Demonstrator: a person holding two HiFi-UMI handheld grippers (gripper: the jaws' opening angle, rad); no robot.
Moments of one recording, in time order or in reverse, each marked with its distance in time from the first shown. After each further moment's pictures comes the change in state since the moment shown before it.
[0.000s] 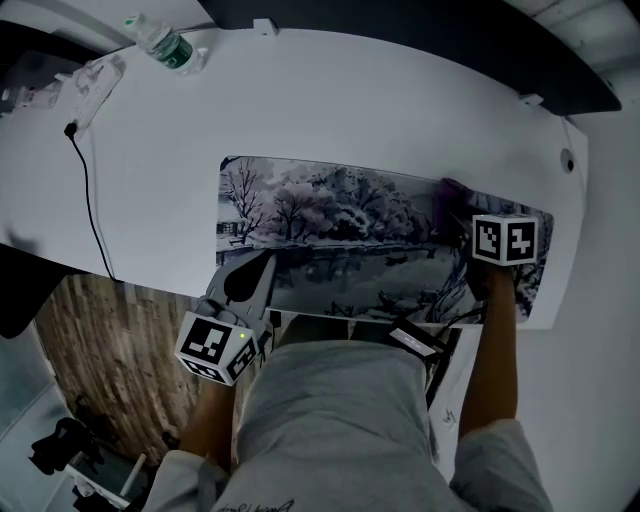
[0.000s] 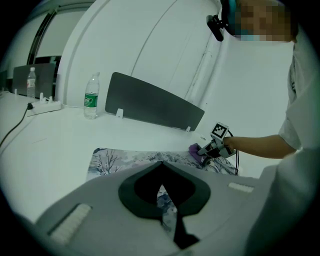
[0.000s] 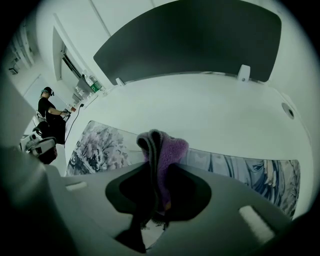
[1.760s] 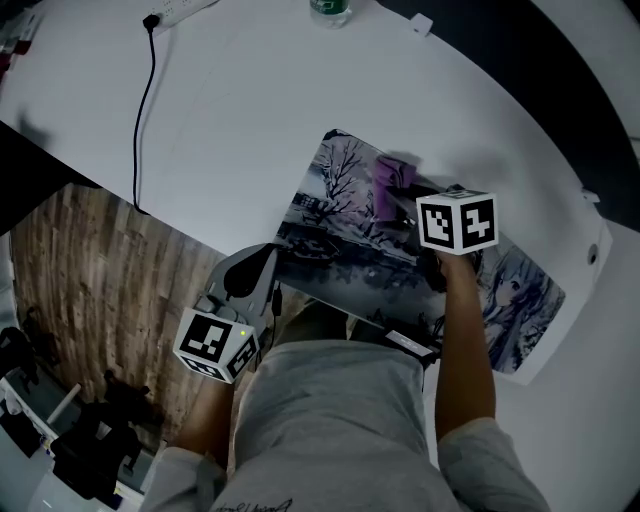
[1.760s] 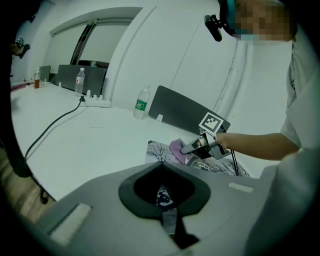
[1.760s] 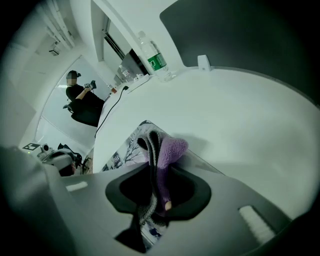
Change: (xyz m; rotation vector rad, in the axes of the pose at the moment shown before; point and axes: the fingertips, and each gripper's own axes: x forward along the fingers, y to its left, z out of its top) left arm -0.098 0.094 -0.043 -0.192 -0.104 0.255; right arm 0.111 0.280 0.065 -0.363 0.106 0.316
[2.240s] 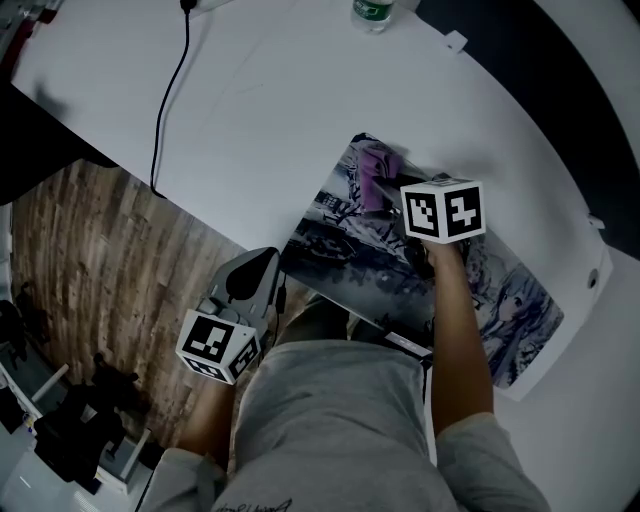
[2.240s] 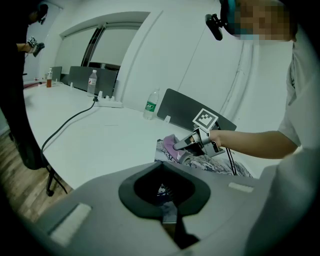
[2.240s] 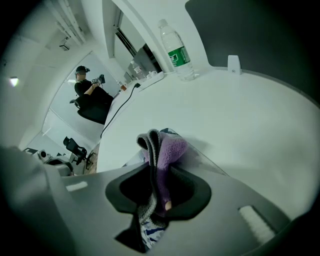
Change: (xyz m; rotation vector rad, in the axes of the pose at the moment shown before) left arm -0.027 0.018 -0.013 -0.046 -0.016 0.073; right arm 0.040 0.051 0.030 -0.083 0.000 0.072
